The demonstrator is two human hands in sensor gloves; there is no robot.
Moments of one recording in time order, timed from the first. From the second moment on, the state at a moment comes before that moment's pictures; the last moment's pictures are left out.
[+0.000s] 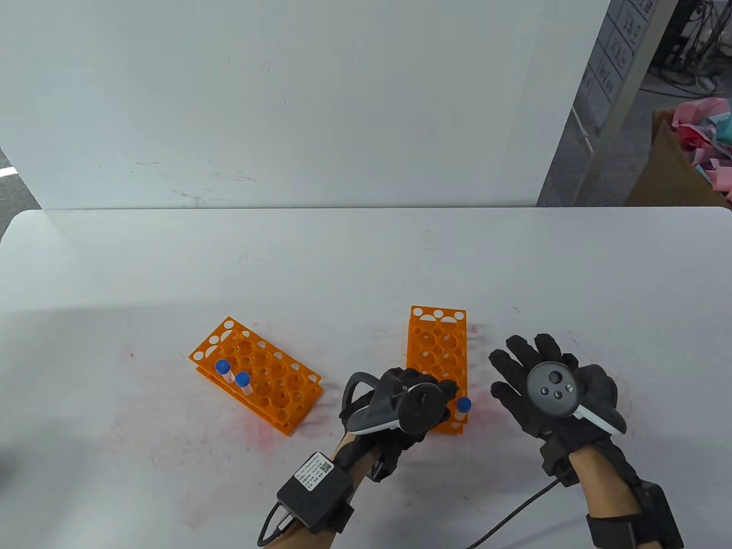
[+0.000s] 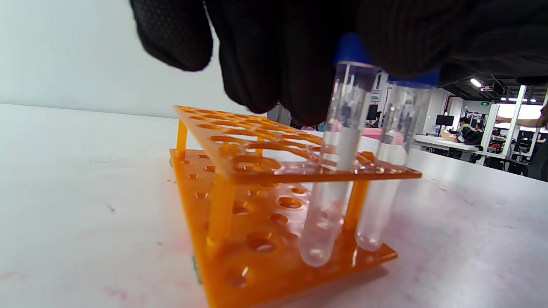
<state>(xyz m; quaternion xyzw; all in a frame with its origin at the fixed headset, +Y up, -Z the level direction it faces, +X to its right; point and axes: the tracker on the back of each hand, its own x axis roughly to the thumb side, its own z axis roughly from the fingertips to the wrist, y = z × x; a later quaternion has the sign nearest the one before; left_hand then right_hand) 0.006 -0.677 -0.336 0.03 -0.32 0.08 0.94 0.239 -0.669 -0.337 0.13 -0.02 0.98 0.12</state>
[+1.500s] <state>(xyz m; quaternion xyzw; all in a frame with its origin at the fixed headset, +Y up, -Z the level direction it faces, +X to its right) -0.154 -0.620 -0.345 0.06 -0.12 0.03 0.99 0.232 -0.671 -0.336 0.14 0.00 0.98 0.10</state>
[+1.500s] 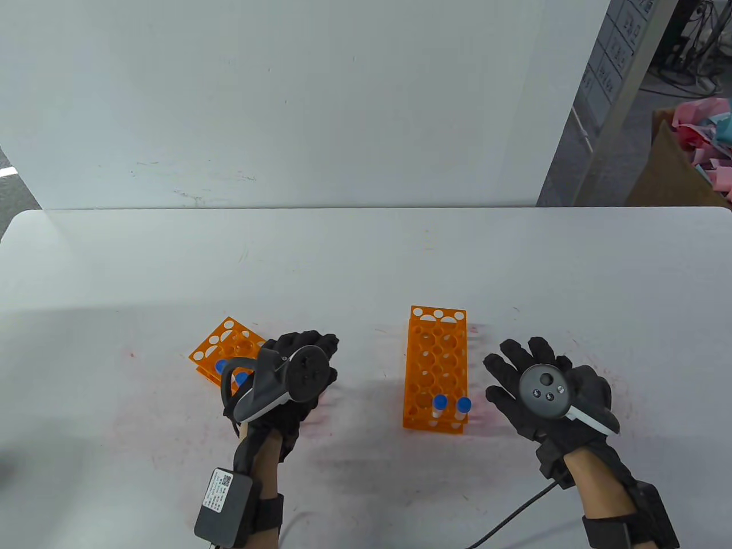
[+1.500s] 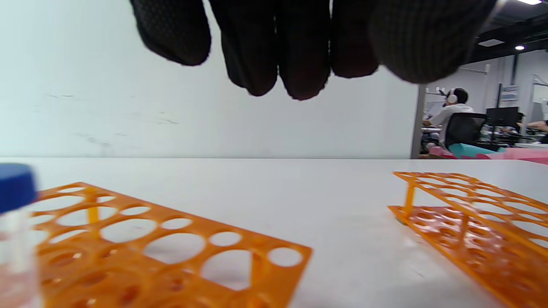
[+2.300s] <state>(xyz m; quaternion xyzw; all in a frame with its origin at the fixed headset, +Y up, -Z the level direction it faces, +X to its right) -0.218 -0.631 -0.350 0.01 0.05 -0.04 1.00 0.233 -0.671 -0.335 0.14 0.00 0.98 0.11</state>
